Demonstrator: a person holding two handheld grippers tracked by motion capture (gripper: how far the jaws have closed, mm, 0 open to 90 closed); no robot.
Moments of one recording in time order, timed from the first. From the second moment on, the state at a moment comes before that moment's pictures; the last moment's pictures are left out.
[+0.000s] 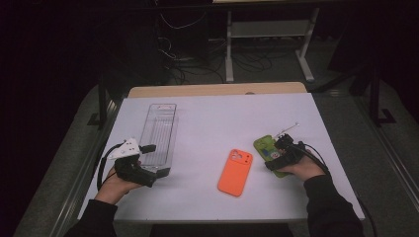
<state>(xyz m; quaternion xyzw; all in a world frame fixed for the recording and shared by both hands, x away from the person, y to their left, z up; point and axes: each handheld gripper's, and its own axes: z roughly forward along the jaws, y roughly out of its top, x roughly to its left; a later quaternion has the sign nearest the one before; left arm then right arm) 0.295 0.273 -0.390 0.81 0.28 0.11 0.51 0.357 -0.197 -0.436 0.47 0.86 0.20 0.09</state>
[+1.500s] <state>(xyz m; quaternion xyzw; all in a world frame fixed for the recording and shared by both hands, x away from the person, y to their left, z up) 0.296 0.269 -0.392 0.81 0.27 0.11 0.50 0.357 -0.204 -0.428 0.48 0.84 0.22 0.09</state>
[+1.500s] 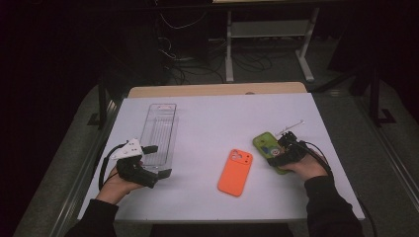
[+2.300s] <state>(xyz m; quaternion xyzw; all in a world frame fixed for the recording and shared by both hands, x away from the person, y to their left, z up) 0.300 0.265 -0.386 0.82 0.26 0.11 0.50 0.356 -0.212 -0.396 0.45 0.85 0.25 0.09</state>
